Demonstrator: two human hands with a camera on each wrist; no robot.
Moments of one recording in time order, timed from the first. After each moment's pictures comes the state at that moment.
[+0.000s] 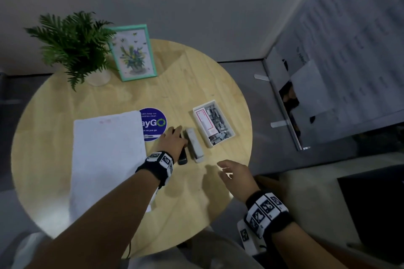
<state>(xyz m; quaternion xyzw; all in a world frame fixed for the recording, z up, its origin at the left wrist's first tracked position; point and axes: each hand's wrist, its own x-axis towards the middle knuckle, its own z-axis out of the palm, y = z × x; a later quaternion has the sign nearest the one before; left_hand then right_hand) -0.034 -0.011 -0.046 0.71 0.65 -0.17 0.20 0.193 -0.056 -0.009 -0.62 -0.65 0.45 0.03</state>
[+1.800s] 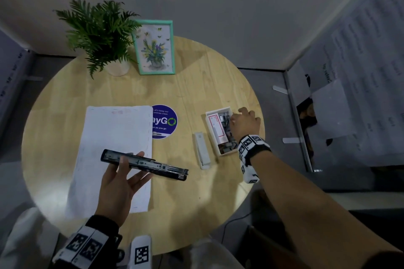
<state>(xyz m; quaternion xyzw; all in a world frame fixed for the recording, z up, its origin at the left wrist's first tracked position) -0.072 -0.139 0.043 0.01 0.63 0.62 0.48 0.146 0.121 -0.053 -0.60 -0.79 0.11 -0.08</state>
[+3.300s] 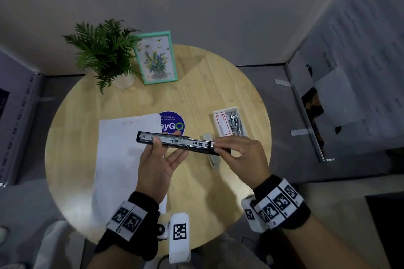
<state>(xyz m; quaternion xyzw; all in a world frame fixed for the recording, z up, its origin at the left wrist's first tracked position) -0.048 -0.082 0.086 0.05 0.55 0.63 0.55 0.144 -0.007 0.052 -0.39 -0.78 0.33 0.35</state>
